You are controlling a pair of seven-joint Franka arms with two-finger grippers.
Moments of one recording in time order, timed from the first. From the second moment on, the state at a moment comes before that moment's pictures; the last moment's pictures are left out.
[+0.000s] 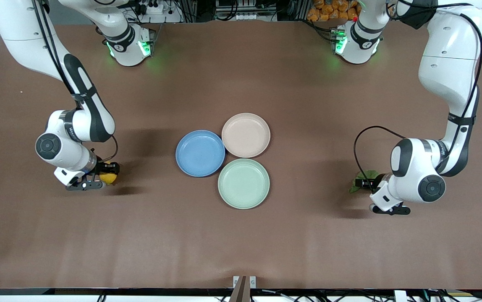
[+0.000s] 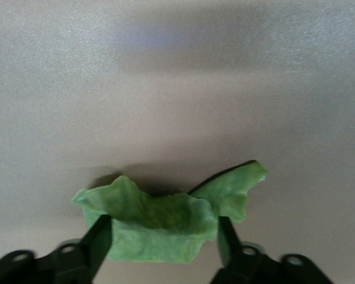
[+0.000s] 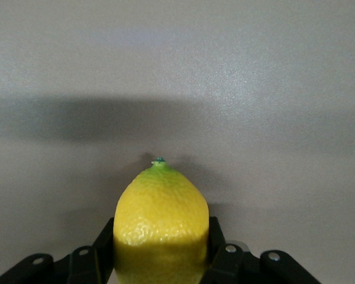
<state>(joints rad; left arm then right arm) 0.00 0.76 -0.10 -1.53 0.04 2.04 -0.04 0.07 0.50 -0.08 -2.02 0.00 2.48 -0.08</state>
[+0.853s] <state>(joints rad) 0.00 0.76 -0.10 -1.53 0.04 2.04 0.00 0.33 0.42 -0.07 -1.87 0.00 2.18 0.25</state>
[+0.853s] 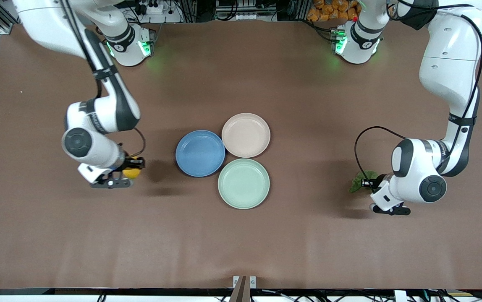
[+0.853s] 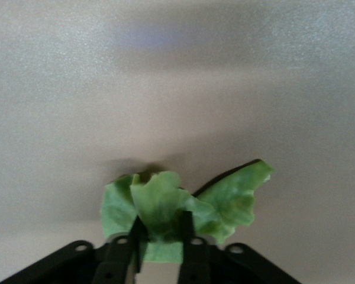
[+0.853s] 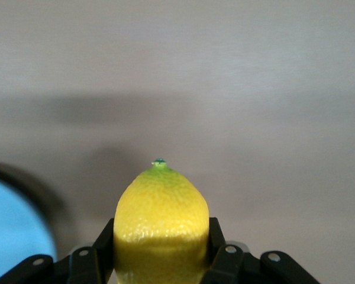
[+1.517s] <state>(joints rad) -0.01 0.67 -0.12 -1.49 0.02 1.91 -0.01 0.57 0.43 -0.06 -1.85 0.01 2.18 0.57</state>
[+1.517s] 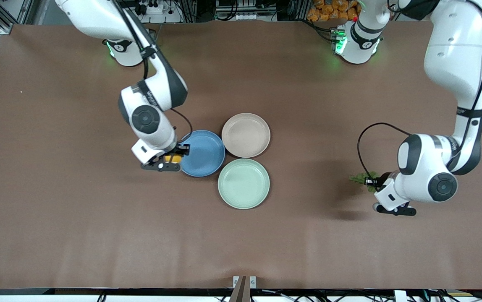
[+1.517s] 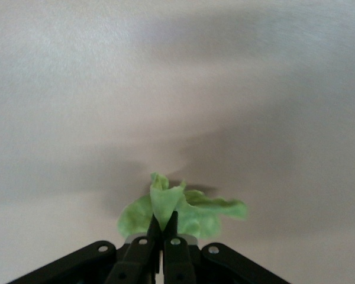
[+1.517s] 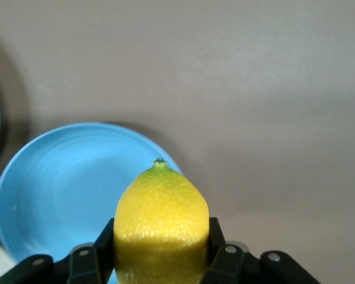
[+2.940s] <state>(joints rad) -0.18 0.62 -0.43 -1.51 -0.28 1.89 -0.91 0.58 0.47 -0.10 -1.63 0.08 2.06 0.67</state>
